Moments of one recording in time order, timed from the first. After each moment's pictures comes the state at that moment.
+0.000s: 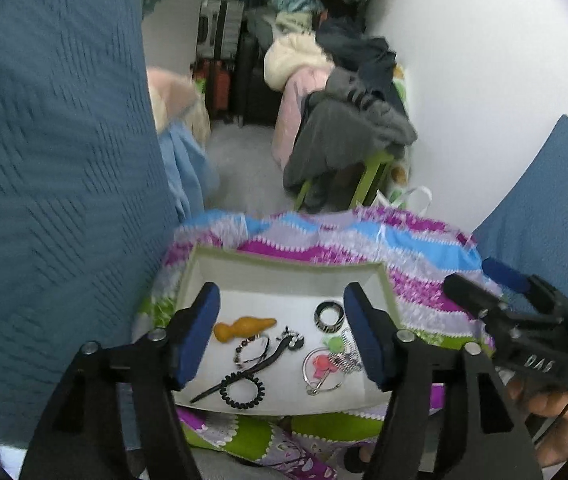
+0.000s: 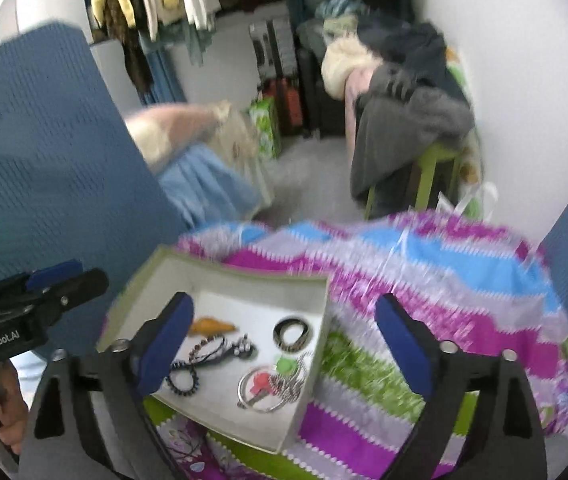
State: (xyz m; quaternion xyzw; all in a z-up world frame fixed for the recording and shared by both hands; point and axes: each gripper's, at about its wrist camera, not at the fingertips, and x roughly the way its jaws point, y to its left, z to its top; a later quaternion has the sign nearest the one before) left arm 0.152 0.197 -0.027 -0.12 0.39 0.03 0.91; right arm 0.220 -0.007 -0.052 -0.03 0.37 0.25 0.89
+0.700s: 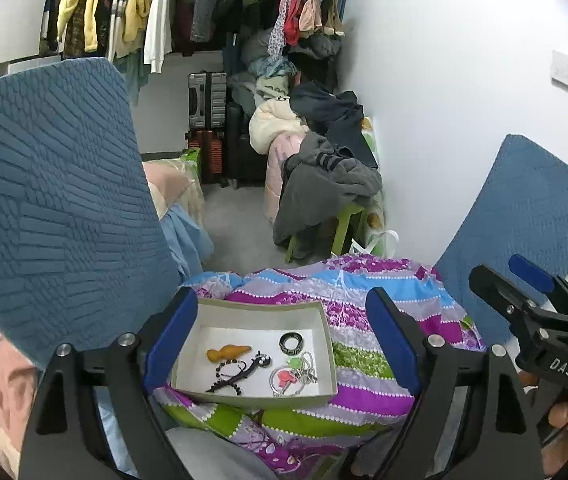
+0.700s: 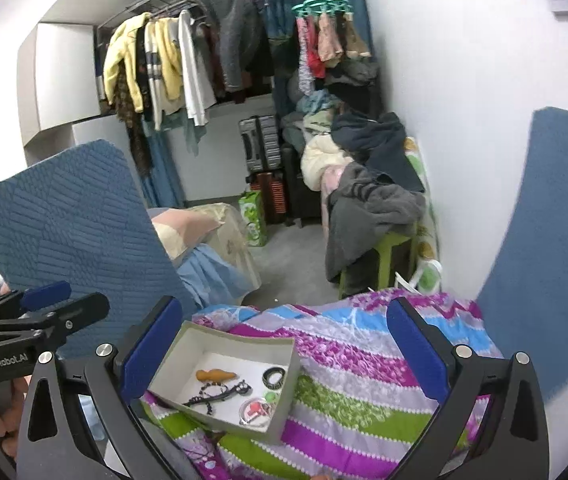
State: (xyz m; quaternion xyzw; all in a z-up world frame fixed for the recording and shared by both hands) left arm 0.074 0.127 0.083 -0.07 0.31 0.04 0.95; right arm 0.123 -0.082 0.071 0.00 0.25 0.22 0.94
